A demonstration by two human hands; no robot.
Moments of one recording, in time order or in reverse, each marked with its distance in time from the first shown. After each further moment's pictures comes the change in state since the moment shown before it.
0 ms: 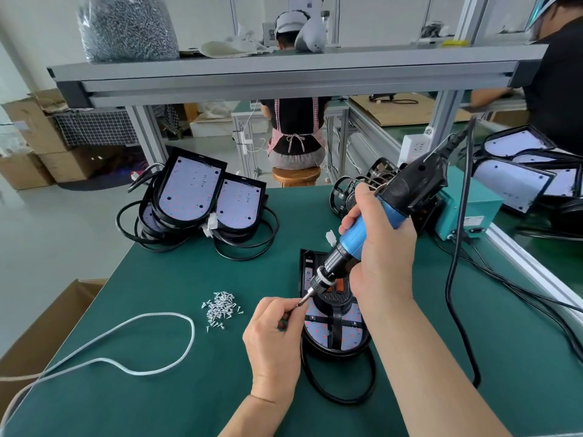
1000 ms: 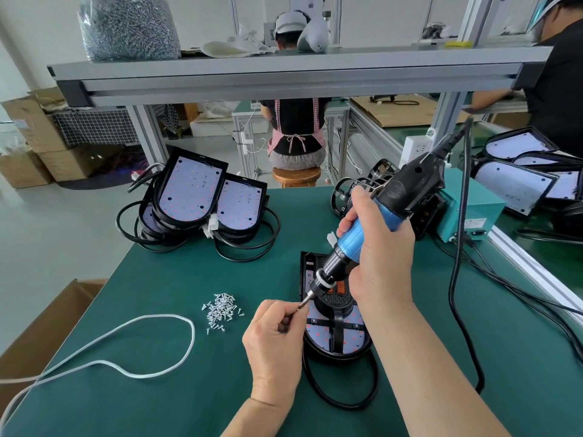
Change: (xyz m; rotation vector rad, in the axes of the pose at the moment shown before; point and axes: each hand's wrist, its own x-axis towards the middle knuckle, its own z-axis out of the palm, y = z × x) left_hand 0.001 0.003 0.000 0.004 0.018 -0.031; right_hand -0.001 0.004 0.002 -0.022 -0.044 0.003
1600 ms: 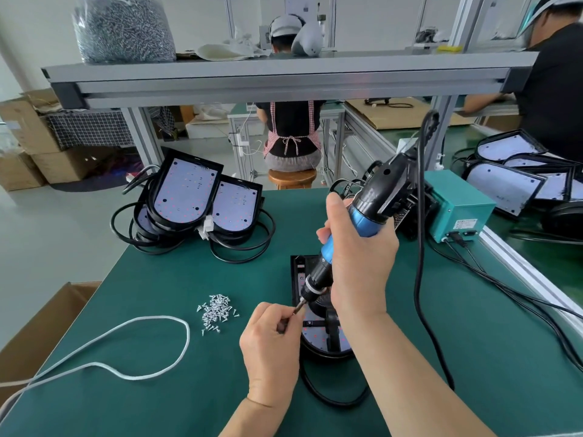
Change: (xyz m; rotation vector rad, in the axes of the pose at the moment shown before) left_hand -0.002 -0.003 0.002 0.139 0.012 0.035; right_hand -0.017 0.007 0.010 -0.159 0.090 -0.098
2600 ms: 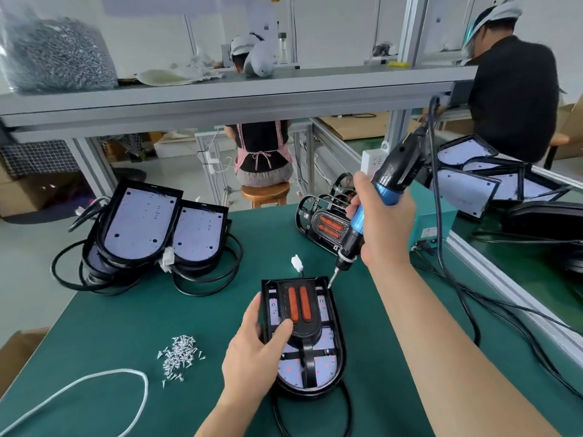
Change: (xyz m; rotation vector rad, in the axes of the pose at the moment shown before) left_hand 0.035 0.009 0.013 0.044 -0.504 -0.327; right_hand 0.123 -0.009 -0.044 -0.023 0.022 -0.105
